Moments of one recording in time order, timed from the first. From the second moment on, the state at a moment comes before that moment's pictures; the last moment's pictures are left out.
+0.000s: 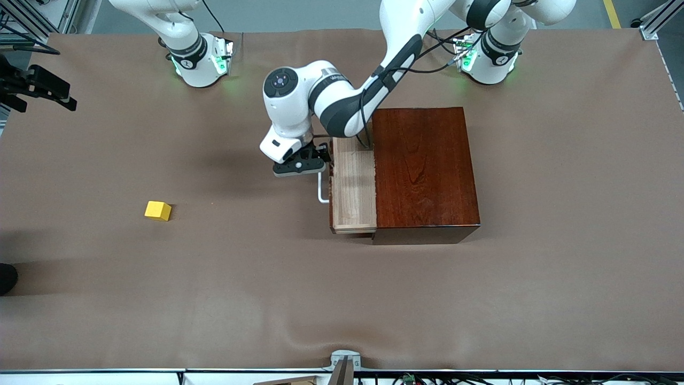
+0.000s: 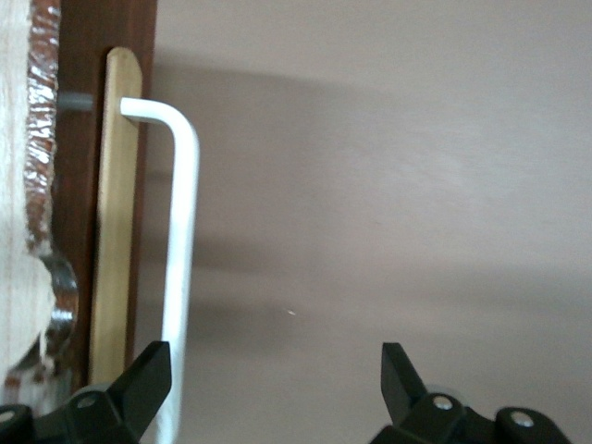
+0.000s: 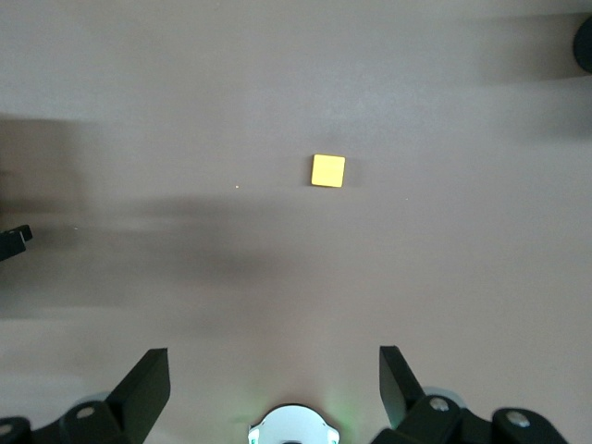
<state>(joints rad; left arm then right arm) -1.01 0.87 0.03 -1.02 0.04 1.97 -1.10 0.00 -0.07 -0.02 -1.49 0.01 1.34 -0.03</state>
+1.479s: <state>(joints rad) -0.62 0.34 0.06 -1.01 0.03 1.31 -0.80 0.03 0.22 -0.03 -1.49 0.01 1.51 -0.04</state>
